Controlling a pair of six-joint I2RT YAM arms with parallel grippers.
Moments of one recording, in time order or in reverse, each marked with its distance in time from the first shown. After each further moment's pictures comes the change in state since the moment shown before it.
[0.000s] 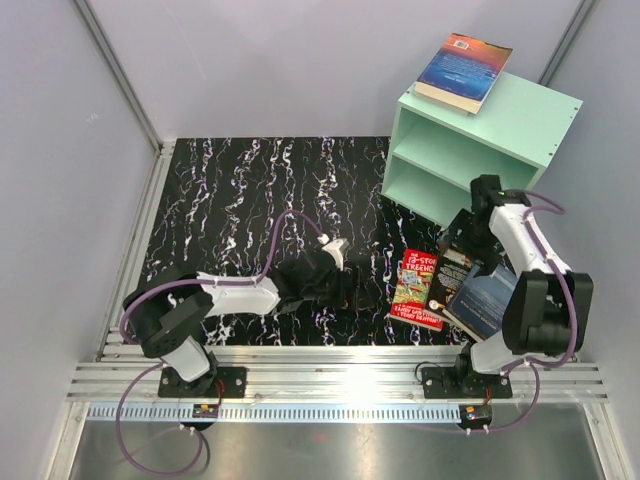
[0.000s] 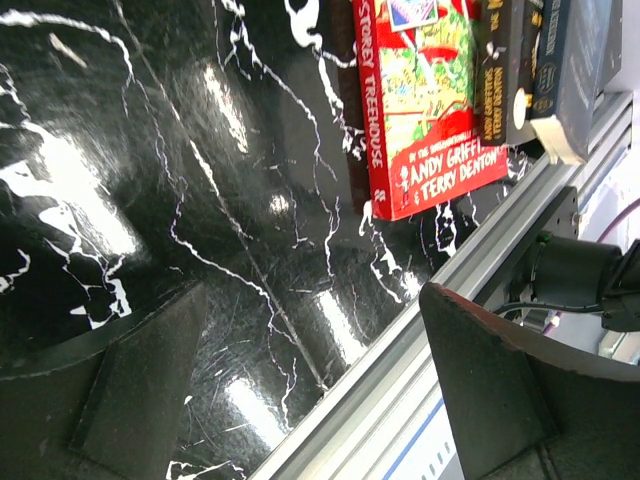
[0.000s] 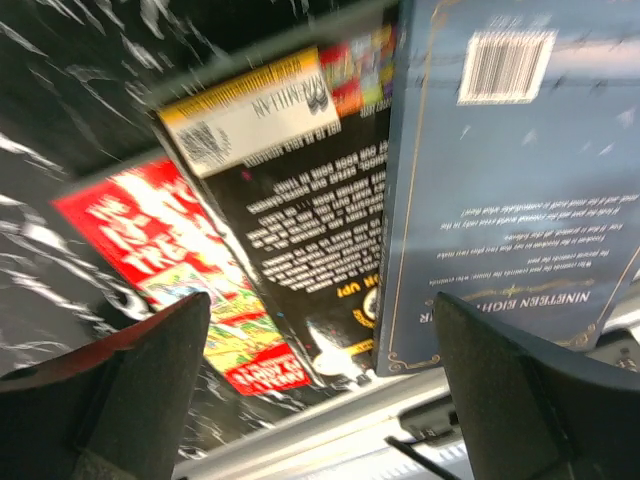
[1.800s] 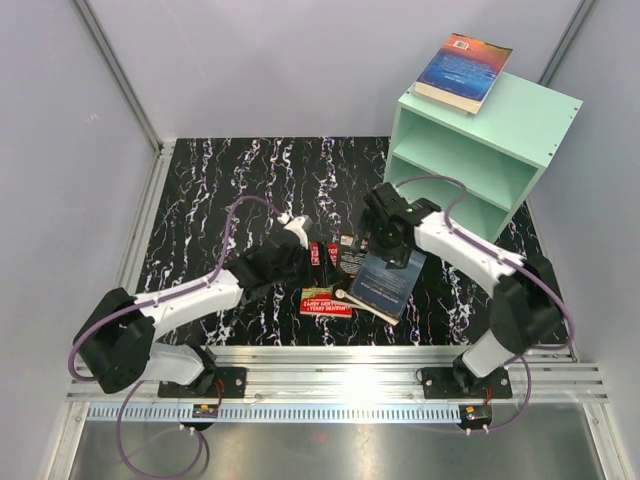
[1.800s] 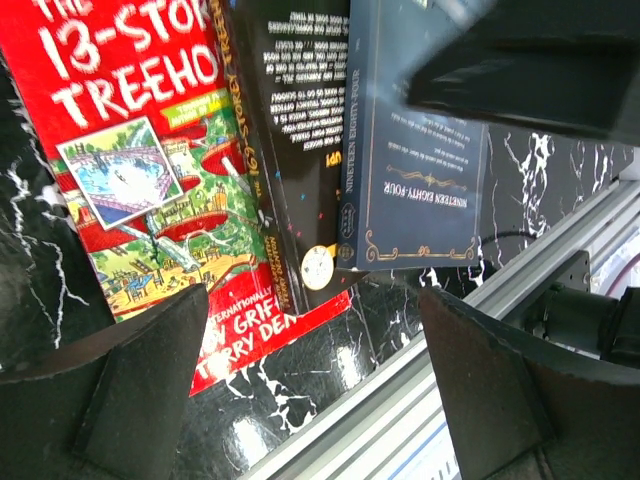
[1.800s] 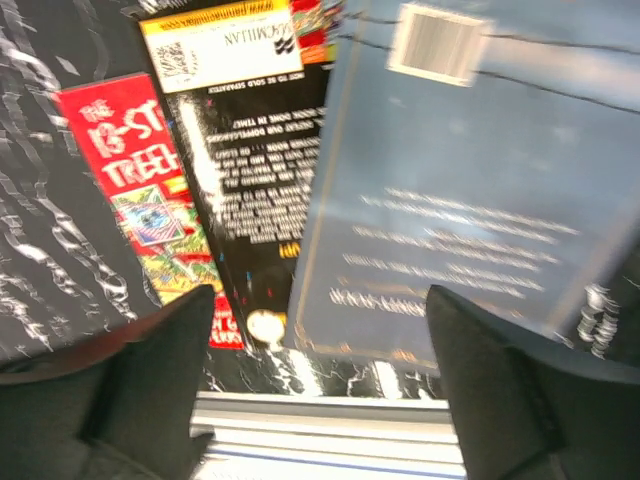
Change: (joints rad) left arm 0.187 -0.290 -0.026 -0.283 -0.049 0.081; right arm 0.657 0.153 0.093 0.230 -0.048 0.260
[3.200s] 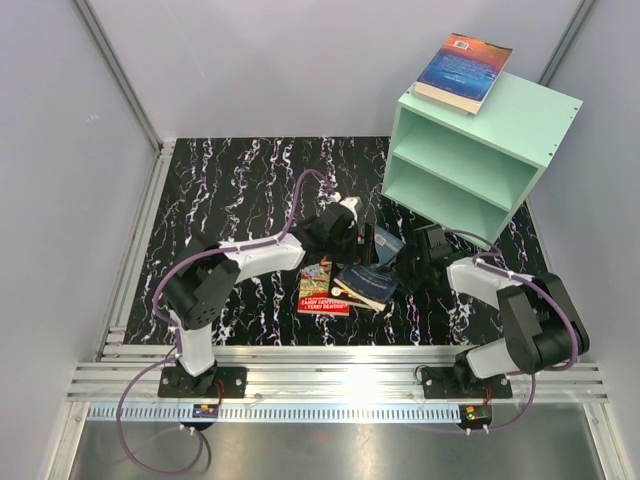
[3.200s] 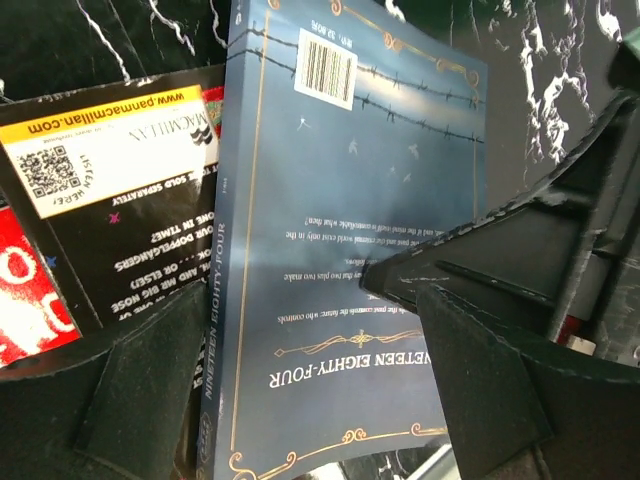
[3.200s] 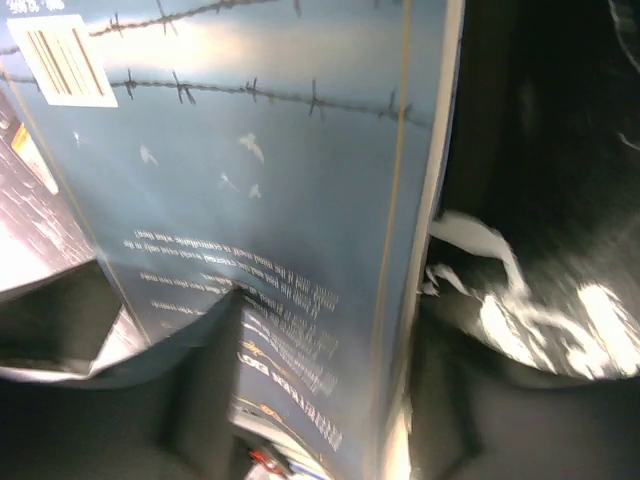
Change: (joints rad) left arm -0.055 0.542 0.494 -0.043 -0.012 0.085; right arm -0.262 -0.202 -0.653 0.609 -0.261 0.248
